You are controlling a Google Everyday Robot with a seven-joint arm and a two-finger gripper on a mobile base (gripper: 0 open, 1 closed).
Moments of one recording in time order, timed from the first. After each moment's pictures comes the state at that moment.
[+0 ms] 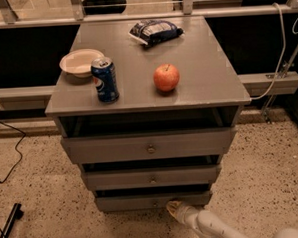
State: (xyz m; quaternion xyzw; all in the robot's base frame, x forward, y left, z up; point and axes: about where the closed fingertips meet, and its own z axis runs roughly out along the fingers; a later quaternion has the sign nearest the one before) arm 0.588 -0.101 0.125 -0.54 0.70 0.01 0.46
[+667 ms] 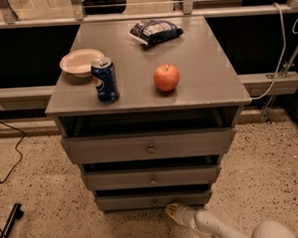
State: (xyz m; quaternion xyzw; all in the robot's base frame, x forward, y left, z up) arm 0.591 -0.096 0.080 -0.54 0.72 0.05 0.44
